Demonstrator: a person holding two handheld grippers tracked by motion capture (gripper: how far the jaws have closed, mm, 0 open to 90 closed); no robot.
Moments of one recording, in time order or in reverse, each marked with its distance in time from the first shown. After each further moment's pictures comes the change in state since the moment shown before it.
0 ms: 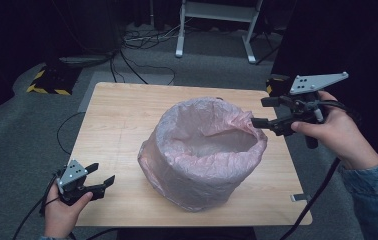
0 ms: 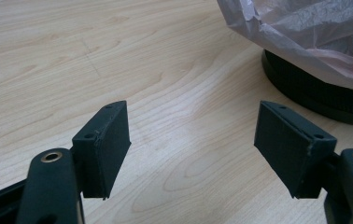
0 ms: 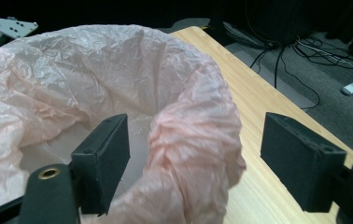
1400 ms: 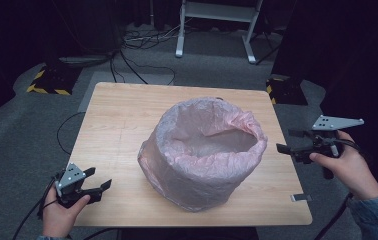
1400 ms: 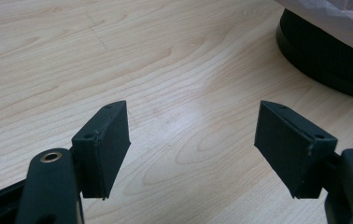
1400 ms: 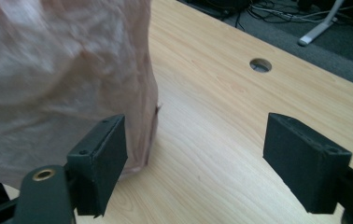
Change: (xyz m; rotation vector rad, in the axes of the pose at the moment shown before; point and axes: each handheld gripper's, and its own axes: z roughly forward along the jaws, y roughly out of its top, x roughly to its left) left arm 0.008 -0.017 0.003 0.048 0.012 -0.011; right arm -0.030 -0.134 -0.012 0.030 -0.158 0.158
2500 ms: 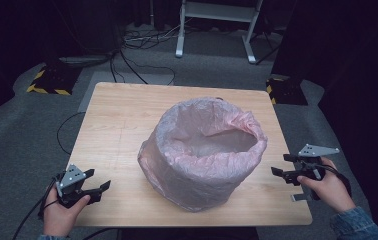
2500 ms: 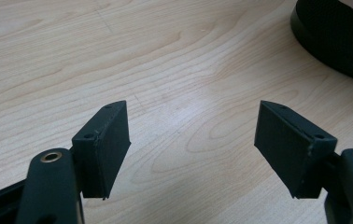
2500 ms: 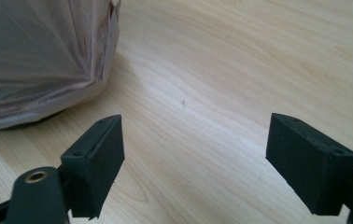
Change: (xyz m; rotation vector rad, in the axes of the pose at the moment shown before) left arm 0.005 -0.009 0.006 0.029 0.016 -0.011; right arm -0.016 -0.106 0.051 0.090 -0.033 0.097
